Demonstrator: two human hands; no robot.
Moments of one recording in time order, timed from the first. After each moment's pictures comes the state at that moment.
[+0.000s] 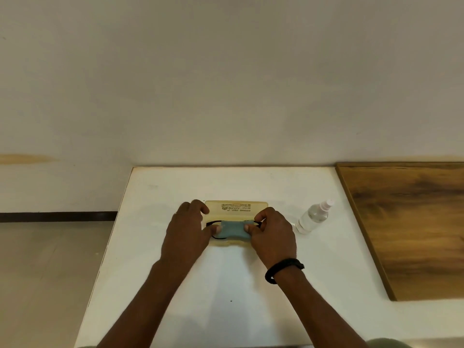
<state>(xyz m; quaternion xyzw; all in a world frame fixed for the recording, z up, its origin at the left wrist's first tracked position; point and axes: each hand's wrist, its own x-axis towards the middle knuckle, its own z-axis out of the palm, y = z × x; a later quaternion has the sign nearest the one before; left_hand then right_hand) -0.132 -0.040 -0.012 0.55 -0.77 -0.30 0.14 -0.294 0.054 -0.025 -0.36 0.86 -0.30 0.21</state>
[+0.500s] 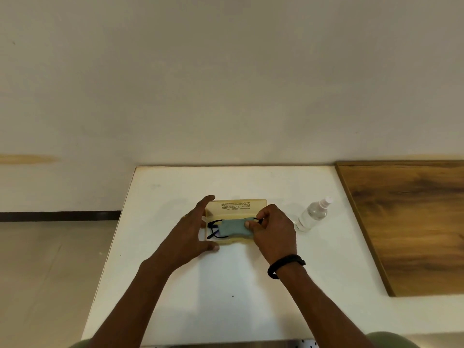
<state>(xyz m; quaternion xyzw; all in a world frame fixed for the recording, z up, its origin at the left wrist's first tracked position) -0.109 -0.049 -0.031 0.41 -0.80 -0.42 0.07 -0.297 0.054 -0.028 -0.35 0.84 -0.37 0.21</state>
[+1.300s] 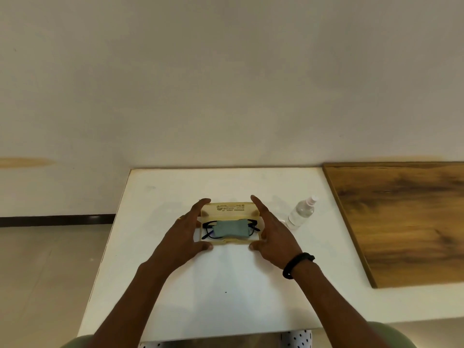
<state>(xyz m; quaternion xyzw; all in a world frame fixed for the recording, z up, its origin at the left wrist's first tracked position) -0.105 -0.042 -0.040 0.40 -0.83 -0.38 0.10 -0.332 0.082 -0.037 -0.53 0.76 -0.24 0.29</state>
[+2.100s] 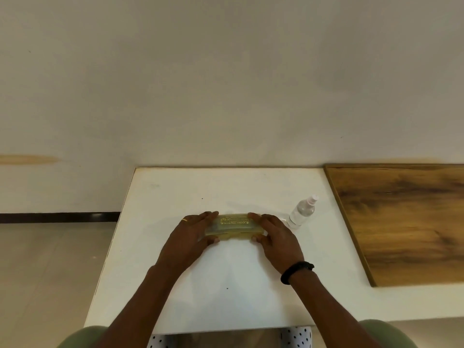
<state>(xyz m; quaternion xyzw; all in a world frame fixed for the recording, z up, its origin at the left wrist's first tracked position) -0.105 -0.032 -0.064 0.40 -0.86 -0.30 0.14 -0.327 0.097 -0.059 -0.54 0.78 -0.27 0.18</state>
